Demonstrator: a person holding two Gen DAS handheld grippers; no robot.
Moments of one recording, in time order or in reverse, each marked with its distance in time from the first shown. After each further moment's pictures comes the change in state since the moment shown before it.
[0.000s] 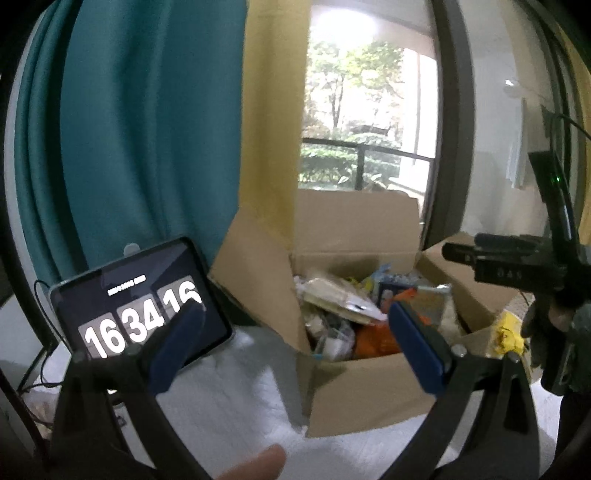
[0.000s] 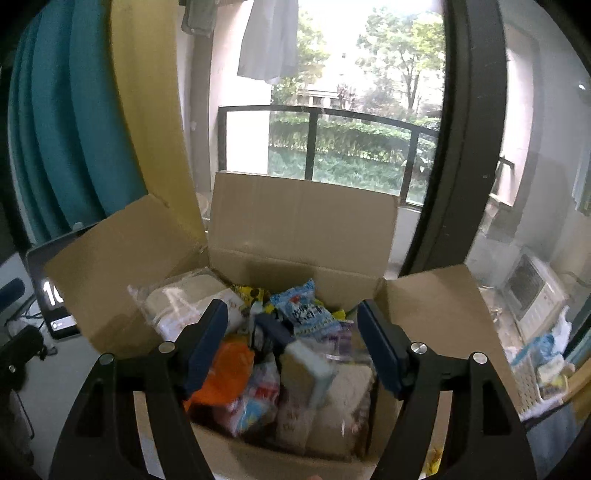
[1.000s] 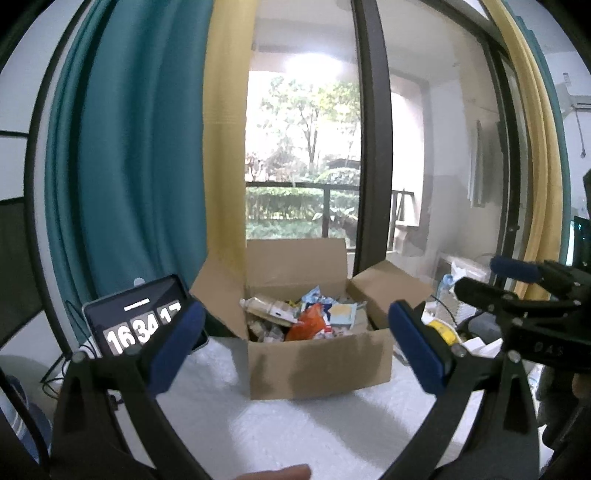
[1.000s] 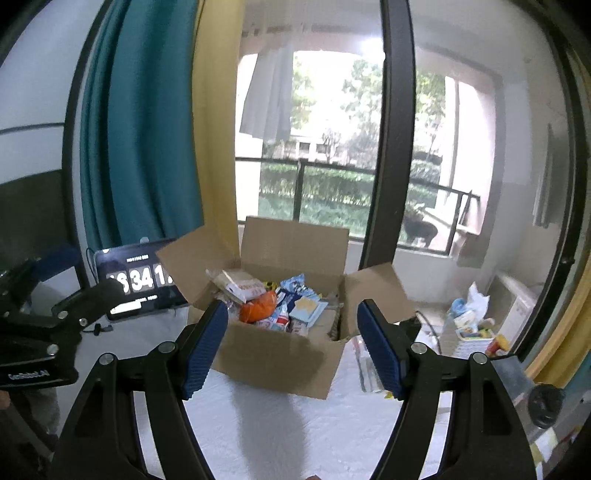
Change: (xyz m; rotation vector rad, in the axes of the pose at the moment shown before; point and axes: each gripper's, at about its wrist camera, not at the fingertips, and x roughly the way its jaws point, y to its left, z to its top) left arm -0.164 -0.065 -0.005 0.042 -0.157 -0.079; right arm -0.244 0.038 -0.080 0.001 -0.212 -0.068
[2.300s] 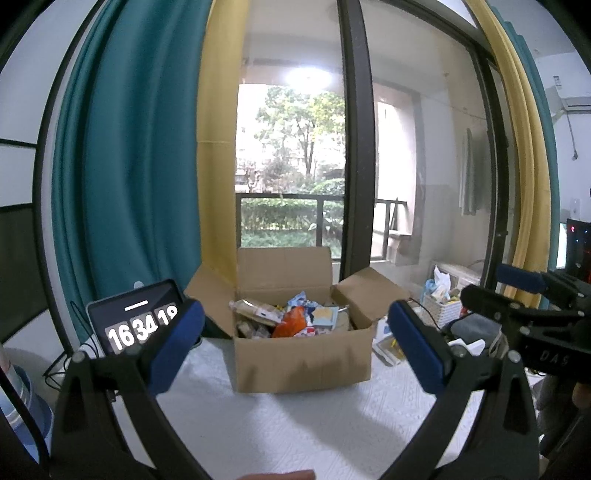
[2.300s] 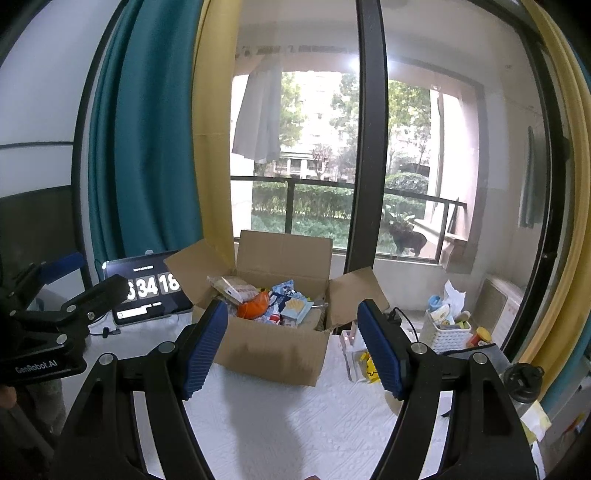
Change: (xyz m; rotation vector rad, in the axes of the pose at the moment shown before) left arm -0.037 -0.021 -0.008 0.006 -0.043 -0.017; right arm -0.063 -0.009 -0.019 0.032 -0.061 -0.022
